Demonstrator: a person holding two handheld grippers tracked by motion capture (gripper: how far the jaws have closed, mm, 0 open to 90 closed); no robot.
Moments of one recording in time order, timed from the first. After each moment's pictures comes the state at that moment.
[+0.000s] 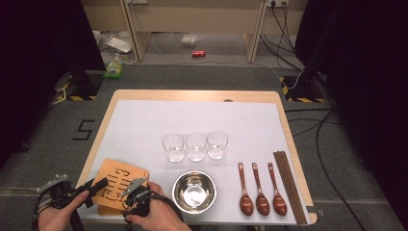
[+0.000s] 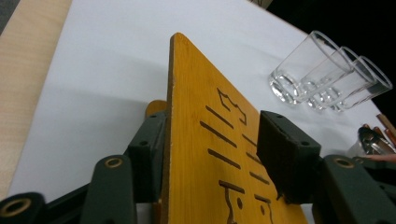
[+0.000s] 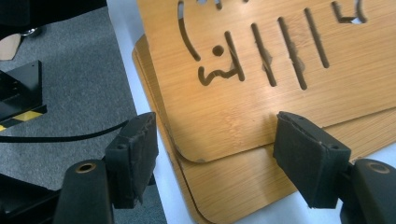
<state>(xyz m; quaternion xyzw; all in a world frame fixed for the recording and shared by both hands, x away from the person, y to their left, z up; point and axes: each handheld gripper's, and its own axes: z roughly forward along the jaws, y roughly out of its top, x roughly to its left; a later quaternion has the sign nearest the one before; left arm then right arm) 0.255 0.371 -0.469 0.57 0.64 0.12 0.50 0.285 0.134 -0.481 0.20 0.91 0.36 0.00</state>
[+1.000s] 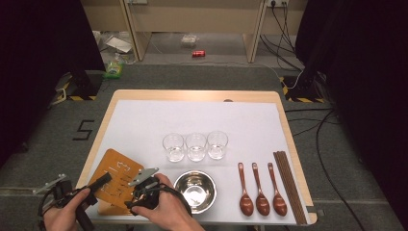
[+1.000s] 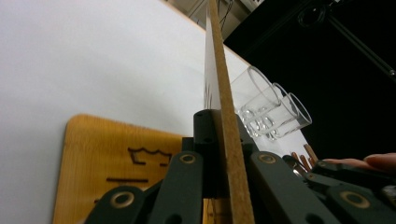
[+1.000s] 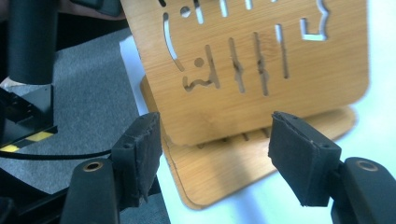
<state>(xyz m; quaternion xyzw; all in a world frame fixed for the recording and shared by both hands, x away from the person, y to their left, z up) 0.253 0.351 -0.452 0.51 0.63 0.07 0.59 0.294 0.105 -0.439 0.21 0.89 0.40 0.01</state>
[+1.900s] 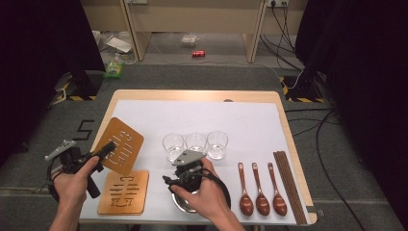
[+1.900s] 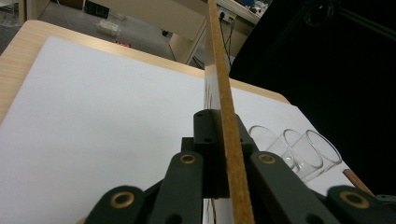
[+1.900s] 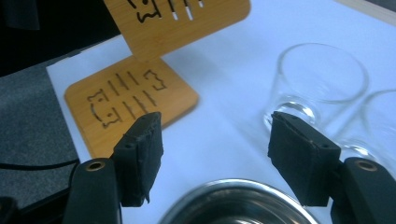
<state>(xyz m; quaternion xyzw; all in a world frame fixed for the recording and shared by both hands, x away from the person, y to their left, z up) 0.322 0.333 -0.402 0.55 0.58 0.17 0.57 0.316 0.000 -0.389 0.28 0.86 0.41 0.11</state>
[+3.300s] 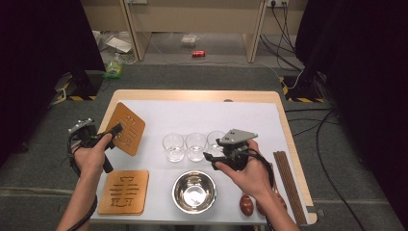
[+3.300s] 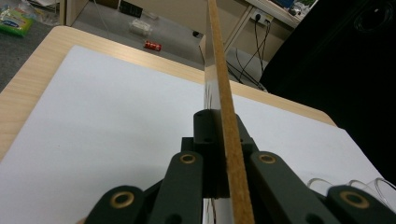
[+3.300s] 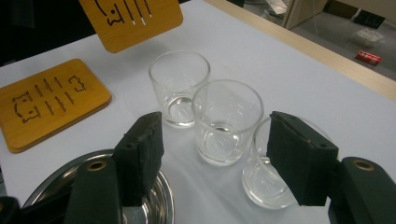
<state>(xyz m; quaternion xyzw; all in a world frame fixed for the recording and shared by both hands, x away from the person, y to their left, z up) 0.395 0.322 -0.409 0.53 0.63 0.20 0.53 0.357 -0.106 -0.367 0.30 0.83 0.44 0.16</state>
